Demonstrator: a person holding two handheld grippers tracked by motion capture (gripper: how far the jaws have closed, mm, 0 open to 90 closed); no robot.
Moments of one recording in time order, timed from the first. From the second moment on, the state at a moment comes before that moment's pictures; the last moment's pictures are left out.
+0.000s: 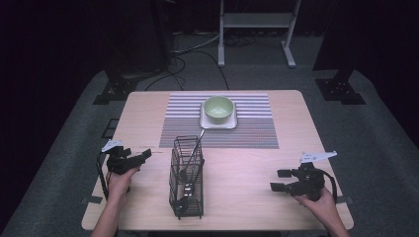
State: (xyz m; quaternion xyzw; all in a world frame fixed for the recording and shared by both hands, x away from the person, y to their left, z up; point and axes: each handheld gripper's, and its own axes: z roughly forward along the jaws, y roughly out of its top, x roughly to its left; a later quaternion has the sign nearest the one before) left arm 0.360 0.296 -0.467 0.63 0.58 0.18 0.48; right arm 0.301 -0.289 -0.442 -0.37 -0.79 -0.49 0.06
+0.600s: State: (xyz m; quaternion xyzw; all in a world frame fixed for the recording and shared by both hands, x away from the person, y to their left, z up) left arm 0.358 0.302 -0.468 0.63 0.59 0.18 0.48; right arm 0.301 -0.254 -0.416 -0.33 -0.80 -0.49 0.08
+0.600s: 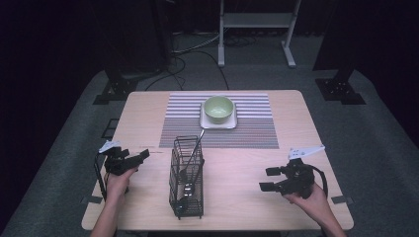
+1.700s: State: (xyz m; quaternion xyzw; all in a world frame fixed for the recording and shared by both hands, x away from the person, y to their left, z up) left arm 0.358 0.301 -0.468 0.63 0.58 0.18 0.48; right arm 0.309 -0.207 -0.385 -0.28 -0.82 -0.48 0.12
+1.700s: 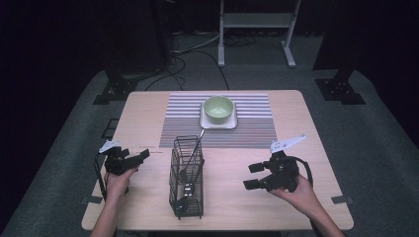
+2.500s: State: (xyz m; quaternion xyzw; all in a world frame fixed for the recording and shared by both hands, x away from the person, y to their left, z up) left arm 0.358 0.302 -0.467 0.63 0.58 0.18 0.48; right arm 0.320 -0.177 -0.367 -0.27 -0.83 -0.47 0.14
